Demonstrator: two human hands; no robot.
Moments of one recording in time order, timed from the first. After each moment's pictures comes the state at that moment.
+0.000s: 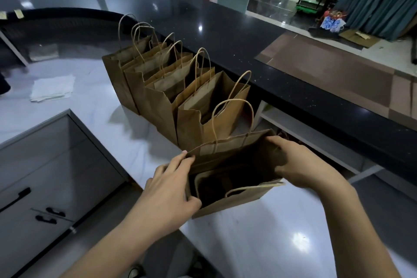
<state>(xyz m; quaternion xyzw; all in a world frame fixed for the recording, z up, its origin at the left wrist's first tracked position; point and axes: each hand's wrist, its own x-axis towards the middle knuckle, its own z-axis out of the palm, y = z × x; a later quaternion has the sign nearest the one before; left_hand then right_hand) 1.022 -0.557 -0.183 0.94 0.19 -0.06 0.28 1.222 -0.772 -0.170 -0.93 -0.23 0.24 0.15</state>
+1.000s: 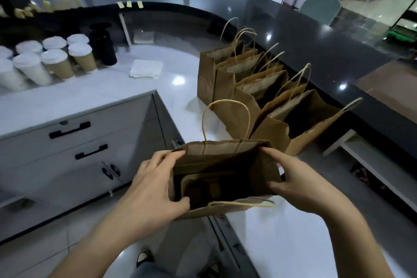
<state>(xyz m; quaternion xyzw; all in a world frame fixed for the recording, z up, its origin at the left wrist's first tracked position) 0.883 -0.466 -0.169 0.88 0.33 0.06 0.34 1.137 -0.636 -0.163 -0.85 -0.43 0.28 0.16</state>
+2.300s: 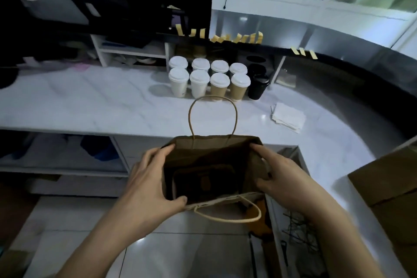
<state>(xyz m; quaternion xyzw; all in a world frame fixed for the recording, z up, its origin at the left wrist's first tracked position) 0.581 -0.210 -0.172 0.72 0.57 0.22 0.33 0.871 -0.225 -0.142 -0.71 -0.65 0.26 0.08</state>
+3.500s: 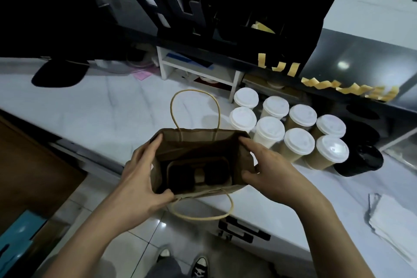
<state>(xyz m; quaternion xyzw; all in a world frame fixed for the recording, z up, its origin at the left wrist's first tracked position) 0.509 0.022 -0.188 0.57 0.69 0.28 0.35 0.777 0.118 -0.161 -0.55 -0.77 0.32 0.05</state>
